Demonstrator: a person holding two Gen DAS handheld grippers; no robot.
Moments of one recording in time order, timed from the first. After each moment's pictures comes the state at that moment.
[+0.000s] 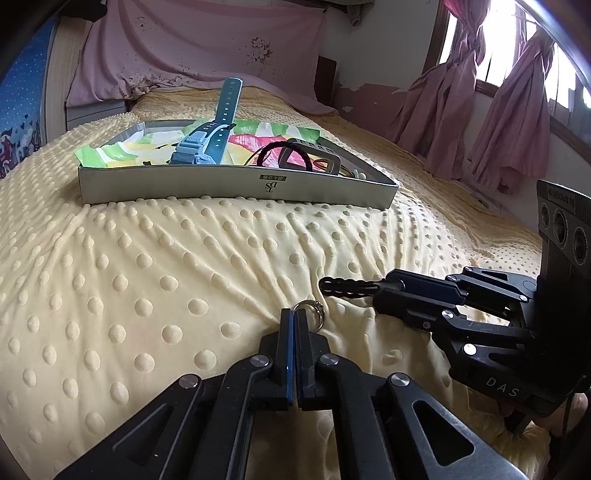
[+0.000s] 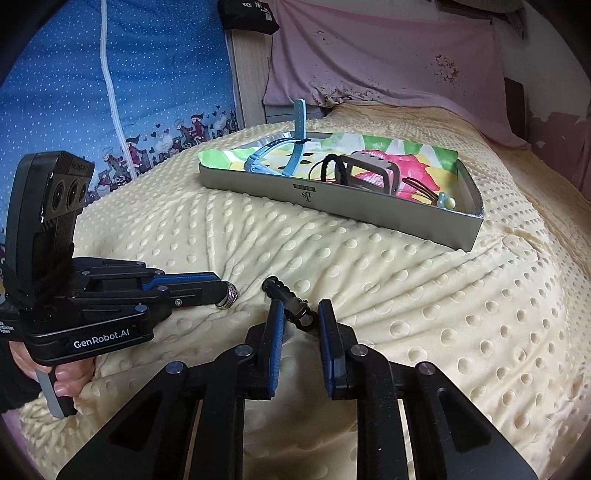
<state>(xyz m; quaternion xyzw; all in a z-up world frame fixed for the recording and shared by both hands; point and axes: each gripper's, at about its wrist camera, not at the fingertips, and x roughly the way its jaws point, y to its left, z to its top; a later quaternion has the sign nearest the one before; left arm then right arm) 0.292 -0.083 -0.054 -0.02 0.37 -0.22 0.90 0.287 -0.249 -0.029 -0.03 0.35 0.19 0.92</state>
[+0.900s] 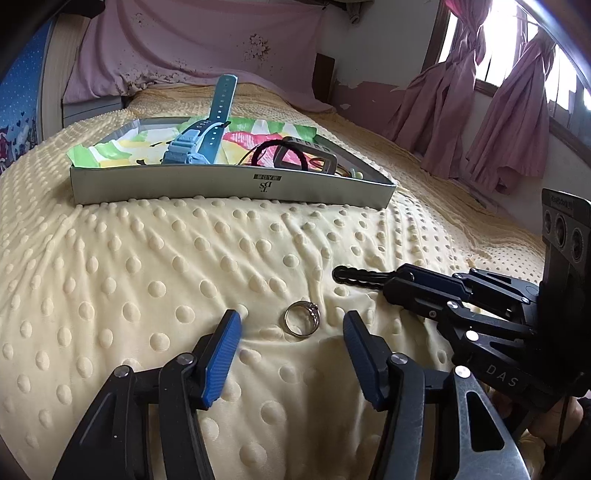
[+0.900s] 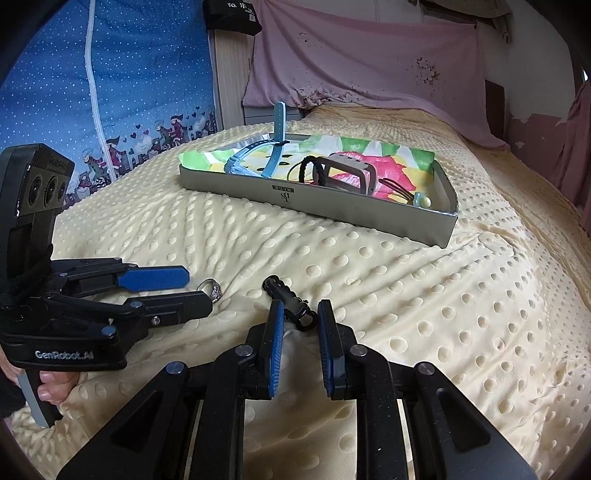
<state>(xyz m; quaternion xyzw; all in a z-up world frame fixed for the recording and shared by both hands) 0.300 -0.087 -0.054 -0.03 0.38 -0.23 0.90 0.283 -0.260 -0.026 -0.02 0.35 0.14 0.93</state>
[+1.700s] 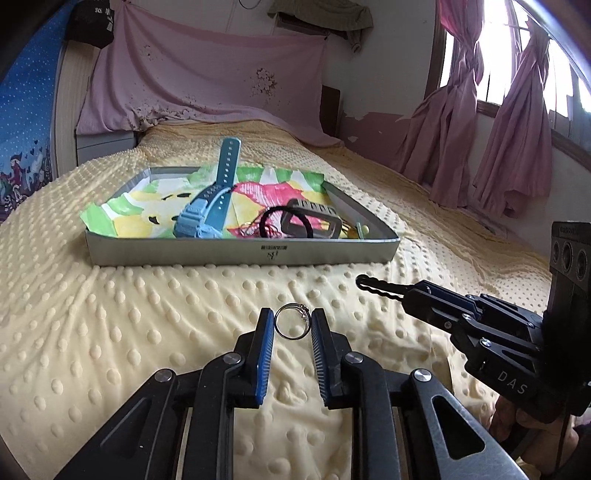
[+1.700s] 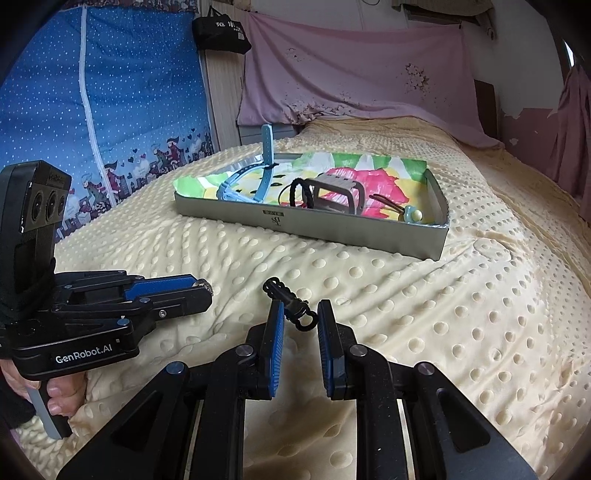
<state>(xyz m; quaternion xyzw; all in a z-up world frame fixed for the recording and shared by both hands) 0.311 -0.089 -0.018 -0.03 0.30 -0.20 0.93 0.285 -0.273 -0.015 0.02 0.31 0.14 0.94</state>
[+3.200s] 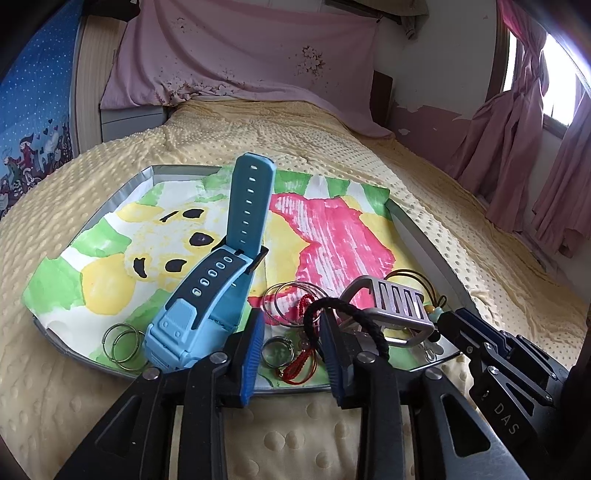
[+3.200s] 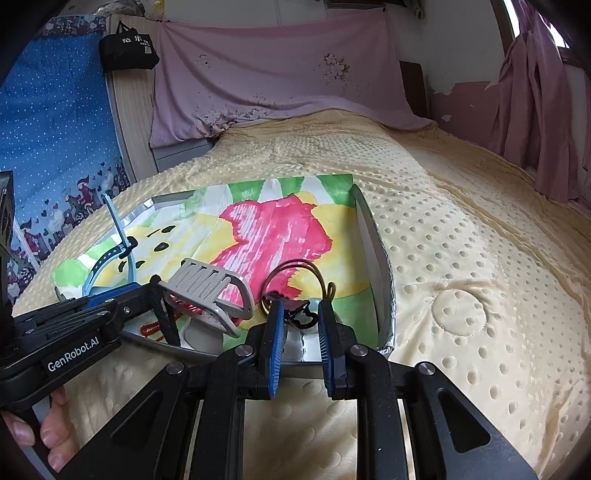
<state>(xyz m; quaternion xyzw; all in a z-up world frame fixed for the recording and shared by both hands) 0.440 -0.116 -0.019 -0.04 0.36 -0.12 0.92 0.412 -0.296 -0.011 0.07 0.33 -0.01 0.94</state>
